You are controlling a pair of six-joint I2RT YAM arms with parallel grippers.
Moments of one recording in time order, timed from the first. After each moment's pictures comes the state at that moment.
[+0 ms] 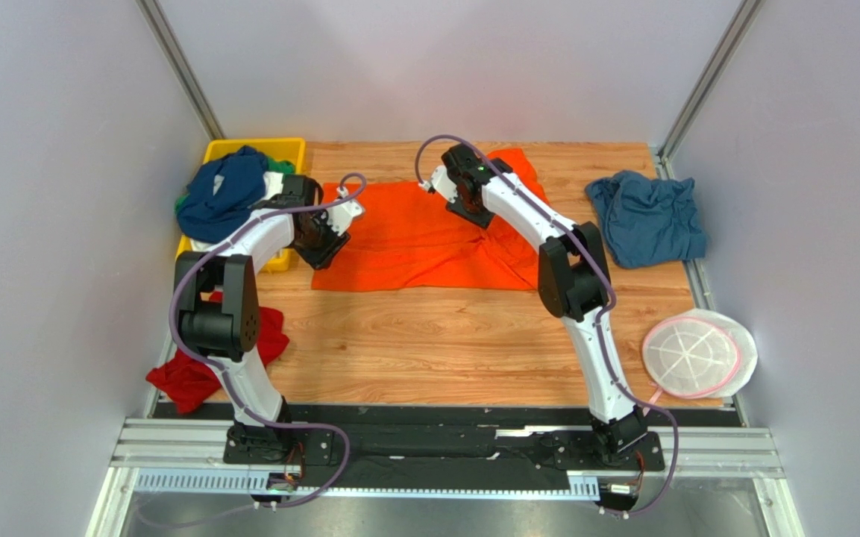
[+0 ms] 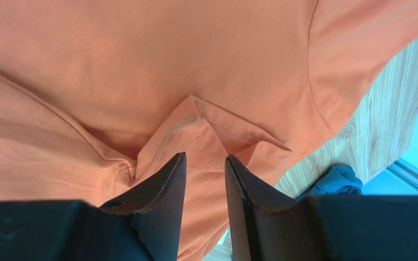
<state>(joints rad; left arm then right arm) -0.10 1.79 1.24 -0.60 0.20 0.71 0.51 2.38 2.16 -0.91 0.28 -0.61</state>
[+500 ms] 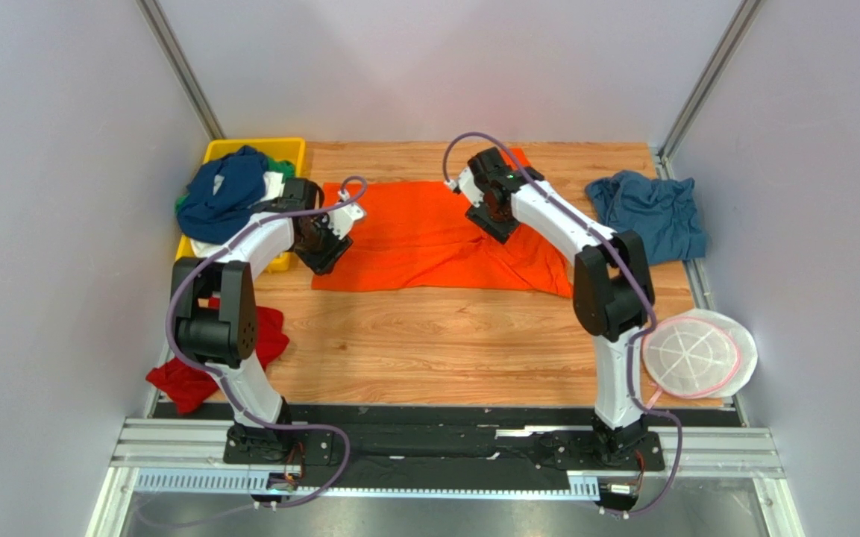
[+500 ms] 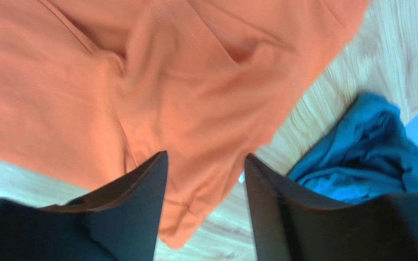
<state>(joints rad) -0.11 1.76 1.21 -0.61 0.21 0.70 0.47 2.10 1.80 -0.82 0.28 -0.48</state>
